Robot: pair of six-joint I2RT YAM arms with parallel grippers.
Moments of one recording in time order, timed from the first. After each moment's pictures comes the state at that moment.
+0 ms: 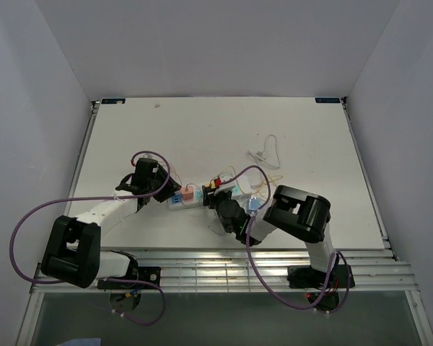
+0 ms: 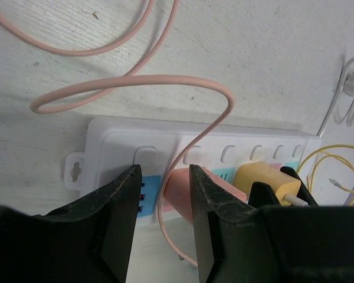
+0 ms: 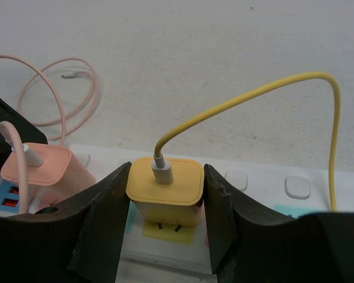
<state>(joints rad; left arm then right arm) -0.31 1.30 0.60 -0.12 0.09 -0.90 1.16 2.00 0.66 1.24 0.73 0.18</state>
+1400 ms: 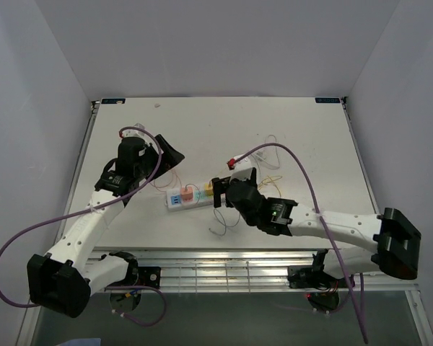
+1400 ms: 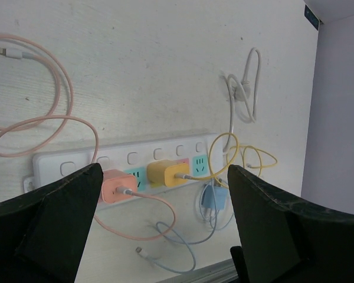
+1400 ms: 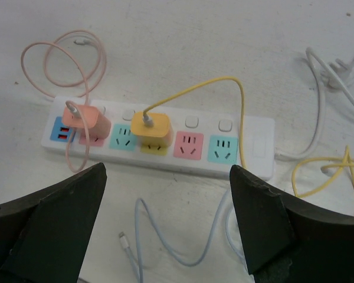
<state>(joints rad) -0.32 1.09 0.89 -0.35 0.07 -0.78 1.19 1.33 0.86 -0.02 0.68 0.41</state>
